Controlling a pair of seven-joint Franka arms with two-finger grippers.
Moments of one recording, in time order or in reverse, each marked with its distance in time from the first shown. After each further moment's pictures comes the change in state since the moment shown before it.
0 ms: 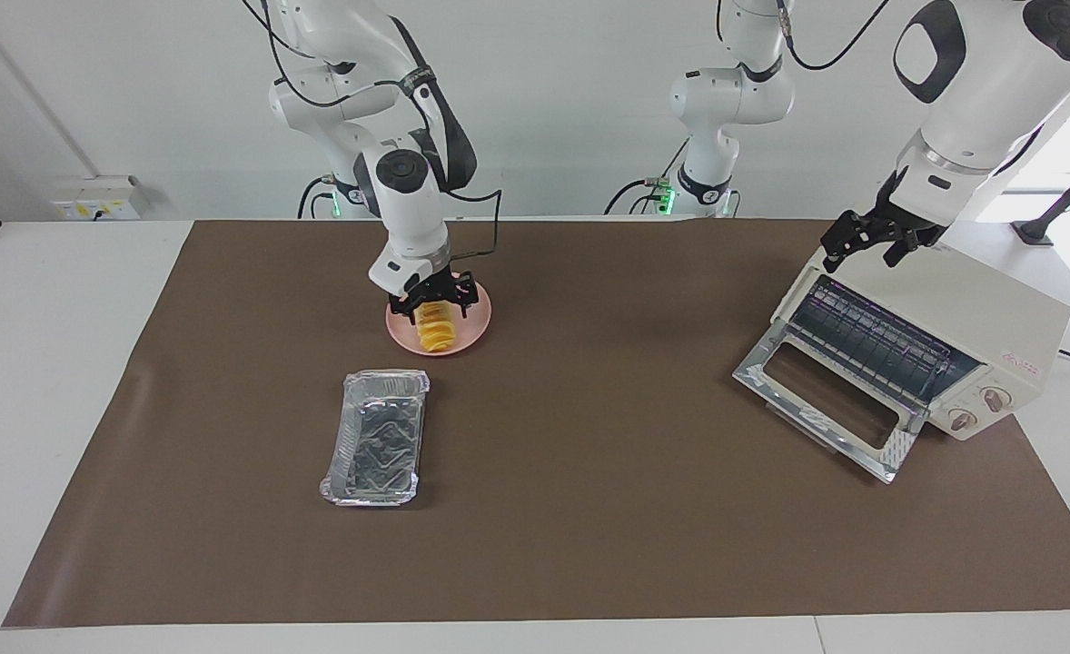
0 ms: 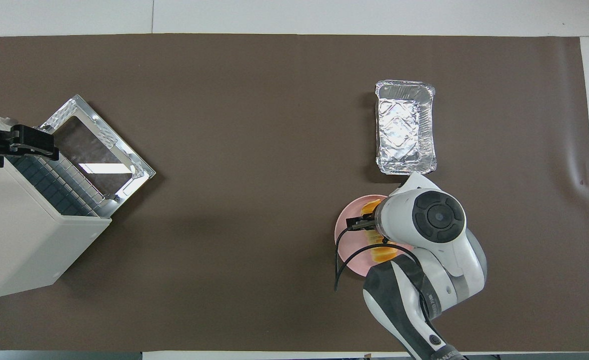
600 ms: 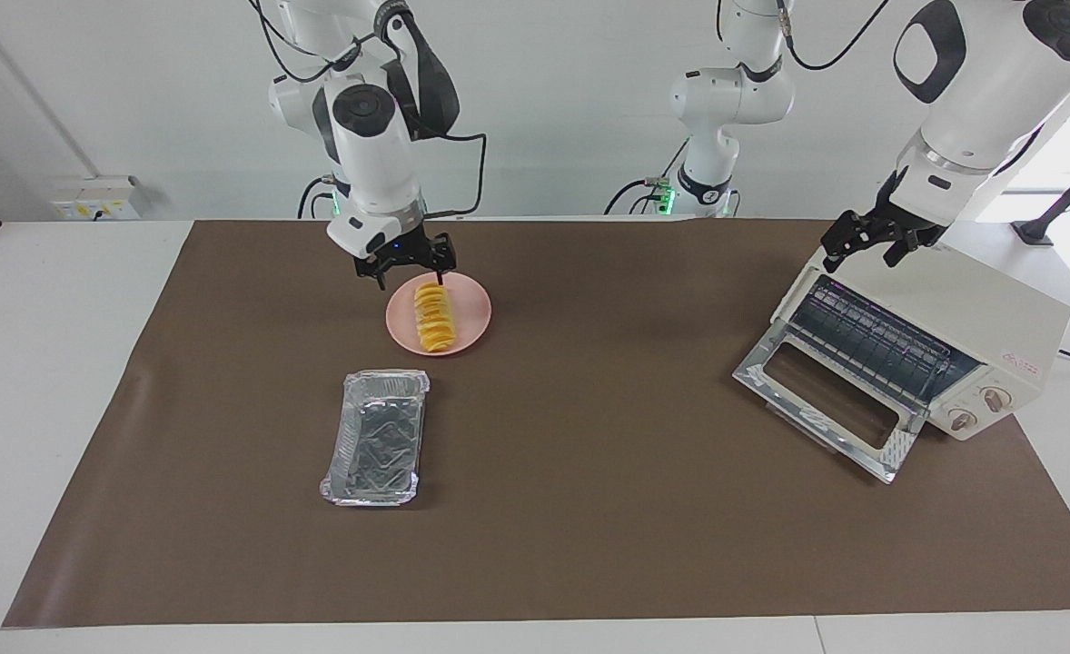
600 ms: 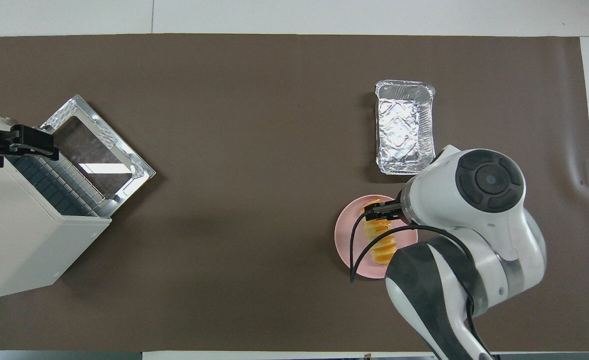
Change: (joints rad) left arm 0.000 0.000 0.000 0.000 0.000 0.000 0.000; right arm -0.041 -0.075 0.001 0.214 0.000 -0.354 0.002
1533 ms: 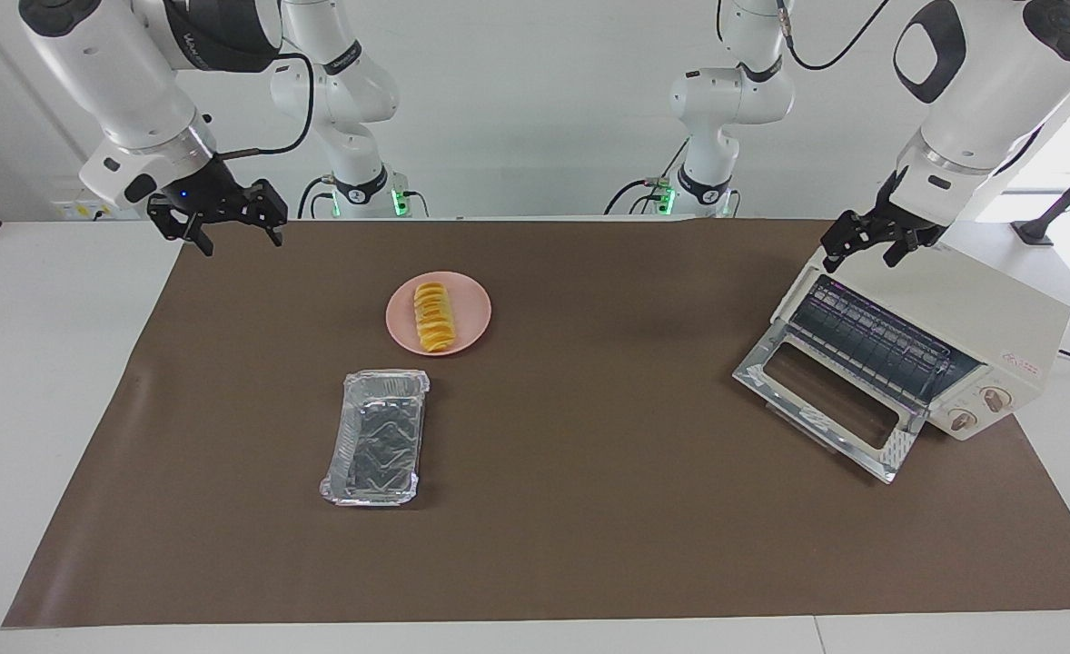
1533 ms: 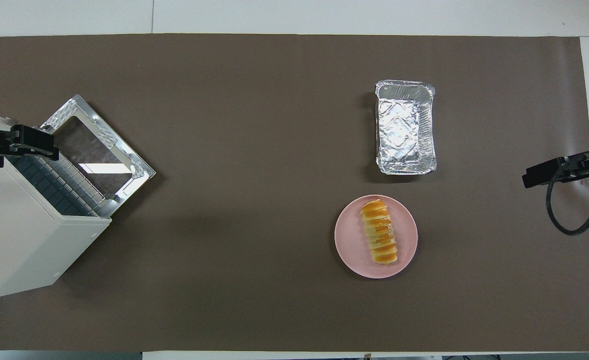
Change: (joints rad) left arm 0.000 0.000 0.000 0.000 0.000 0.000 0.000; right arm -0.406 0.005 -0.022 0.434 -0.003 -0.489 -0.464
